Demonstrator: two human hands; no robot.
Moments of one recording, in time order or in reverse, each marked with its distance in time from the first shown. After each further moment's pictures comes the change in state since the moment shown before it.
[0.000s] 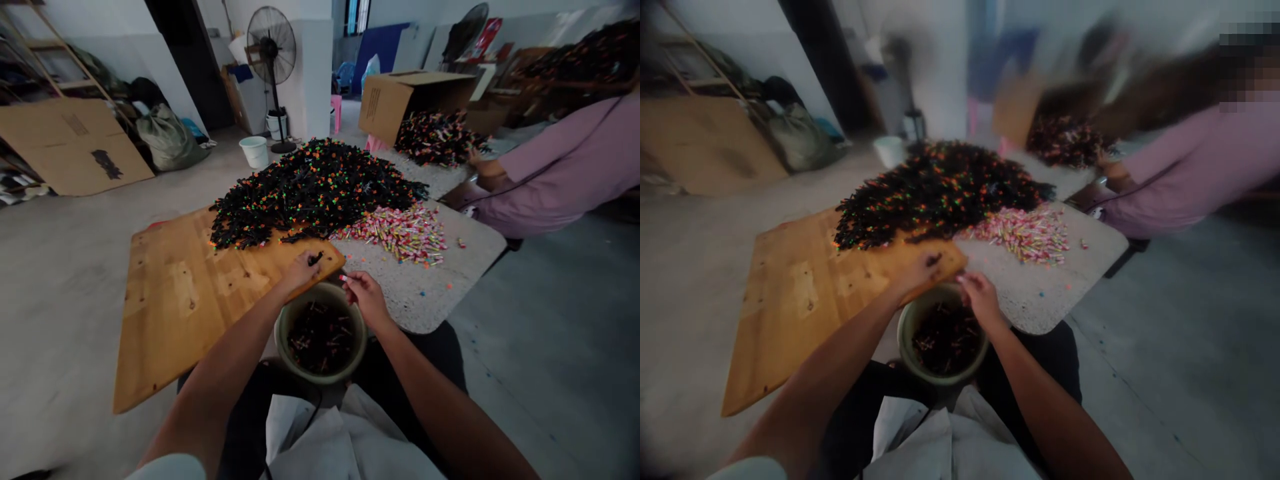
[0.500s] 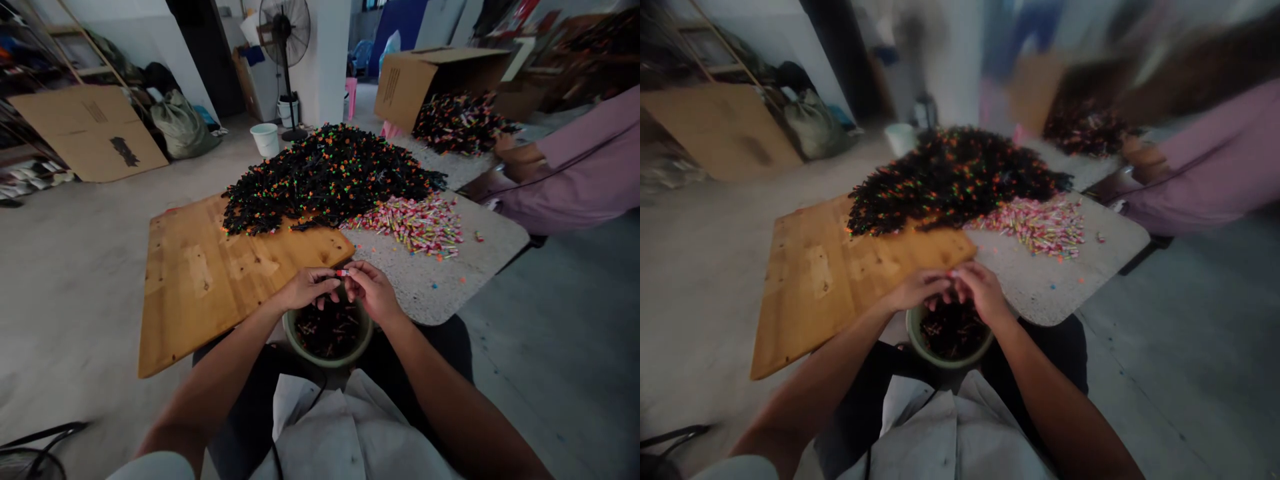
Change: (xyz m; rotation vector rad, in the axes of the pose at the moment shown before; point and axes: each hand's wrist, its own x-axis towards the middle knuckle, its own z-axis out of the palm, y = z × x) left_hand -0.102 0.044 -0.014 -0.249 -0.425 0.073; right_hand -0.026 -0.038 0.017 0.189 -0.285 0.019
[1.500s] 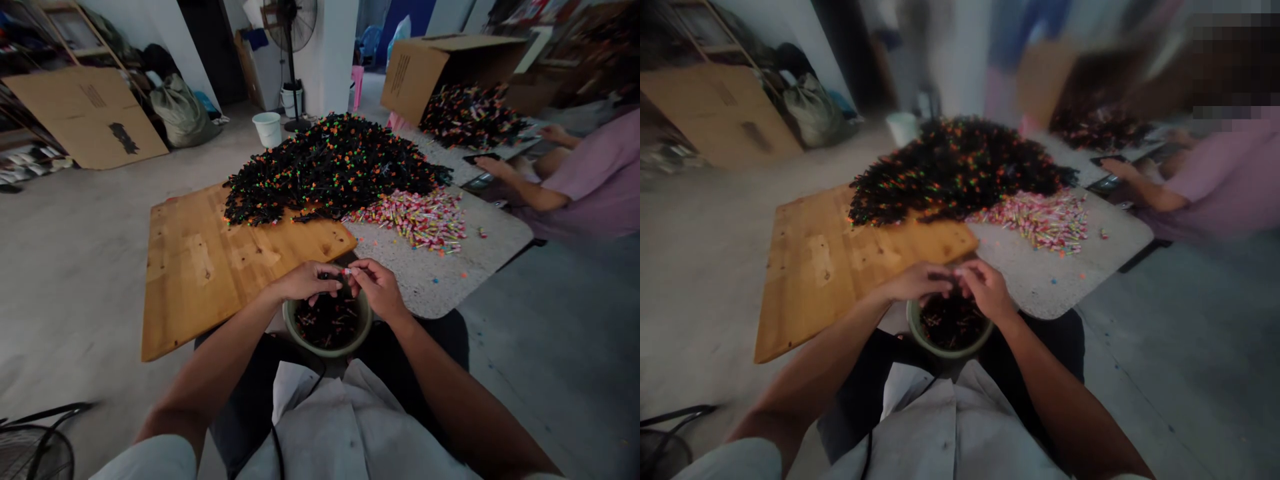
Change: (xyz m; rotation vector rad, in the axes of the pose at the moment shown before) left_hand -0.007 0.015 -0.005 0.158 -0.109 -0.130; right_hand -0.013 0.000 -0.014 -0.431 0.033 -0.118
